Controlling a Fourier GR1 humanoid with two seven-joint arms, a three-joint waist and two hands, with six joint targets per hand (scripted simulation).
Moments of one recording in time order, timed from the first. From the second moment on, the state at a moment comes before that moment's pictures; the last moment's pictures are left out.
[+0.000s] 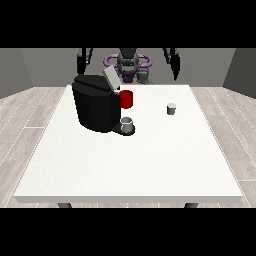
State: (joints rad) left arm -0.01 0.09 0.01 -1.58 0.00 -0.02 0.01; right arm 0.01 -0.11 -0.02 -1.59 0.03 0.04 0.00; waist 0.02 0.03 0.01
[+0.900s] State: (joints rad) left arm -0.21 0.37 0.20 -1.30 0.02 -0.20 -0.12; right arm -0.03 -0.01 -0.02 -1.63 0.01 -0.07 -0.07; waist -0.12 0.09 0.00
